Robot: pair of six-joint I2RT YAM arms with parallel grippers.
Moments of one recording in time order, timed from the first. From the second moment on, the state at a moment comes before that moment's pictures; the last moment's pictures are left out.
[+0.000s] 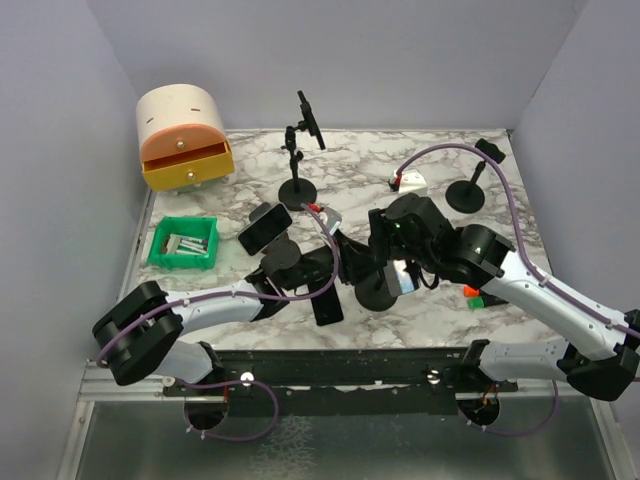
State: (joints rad) left arm -0.94 1.37 0.61 0.90 0.27 -0.55; right arm 0.96 1.18 1.31 -0.87 0.52 0.44
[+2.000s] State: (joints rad) left arm -1.34 1.30 0.83 0.33 -0.74 -0.30; right arm 0.96 1.17 1.27 -0.82 0.64 0.66
